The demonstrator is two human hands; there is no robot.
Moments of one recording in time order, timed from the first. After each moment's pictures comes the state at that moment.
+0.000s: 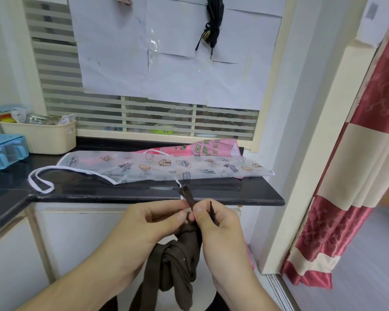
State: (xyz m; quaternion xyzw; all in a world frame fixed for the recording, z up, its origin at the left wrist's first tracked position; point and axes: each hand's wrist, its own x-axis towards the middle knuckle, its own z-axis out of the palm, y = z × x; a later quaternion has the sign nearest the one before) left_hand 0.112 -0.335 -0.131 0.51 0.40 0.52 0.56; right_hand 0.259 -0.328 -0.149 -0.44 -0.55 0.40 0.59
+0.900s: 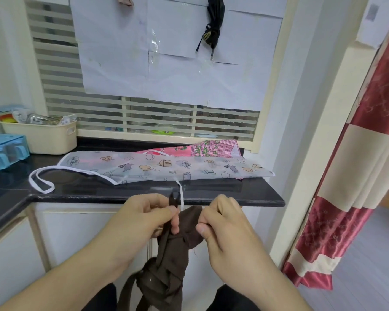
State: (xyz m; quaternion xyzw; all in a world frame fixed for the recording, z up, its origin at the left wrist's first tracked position) left_hand 0.098 -0.325 -0.123 0.58 0.47 0.46 0.48; right_hand 0.304 -0.327 -0.150 -0.46 -0.83 -0.03 0.31
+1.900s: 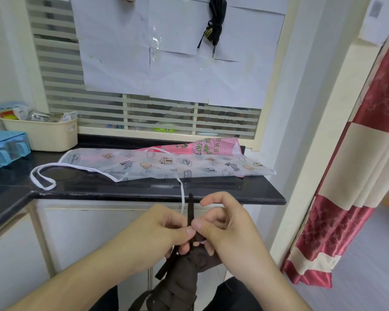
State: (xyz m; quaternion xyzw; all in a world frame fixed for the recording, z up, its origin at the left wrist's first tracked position) left_hand 0.107 -0.326 -0.127 0.69 0.49 0.29 0.45; right_hand 0.293 -0.331 -0.141 -0.47 -0.62 0.40 0.48
